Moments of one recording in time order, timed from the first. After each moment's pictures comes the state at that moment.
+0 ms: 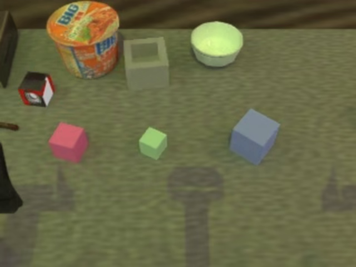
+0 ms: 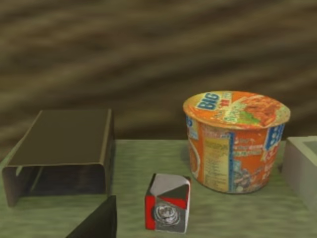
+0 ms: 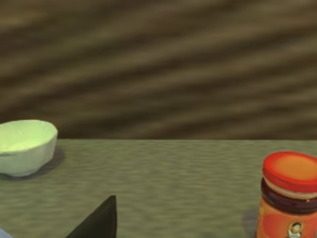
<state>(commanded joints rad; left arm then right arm) 0.00 0.00 0.00 0.00 0.00 0.00 0.00 0.00 0.00 0.00 0.00 0.00</state>
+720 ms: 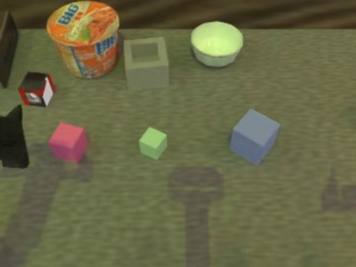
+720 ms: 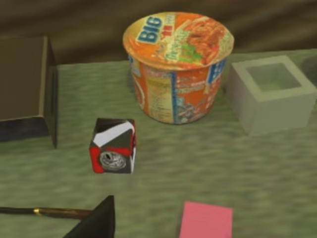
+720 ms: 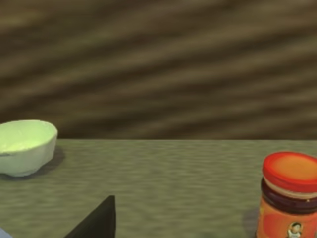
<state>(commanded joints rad) -0.13 0.57 0.53 -0.32 0.00 0.00 0.00 0.00 0.00 0.00 0.00 0.00</state>
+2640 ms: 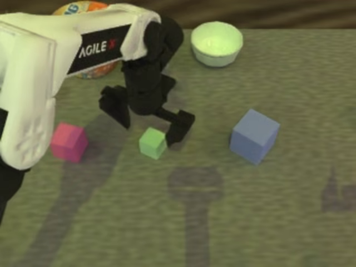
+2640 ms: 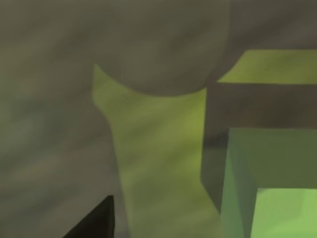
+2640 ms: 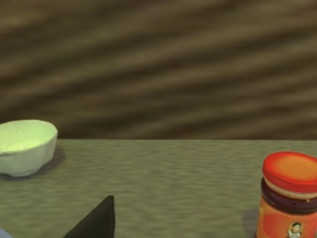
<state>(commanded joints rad) -0.50 2.41 1.90 -1.06 0.01 0.02 0.00 0.00 0.00 0.00 0.00 0.00</state>
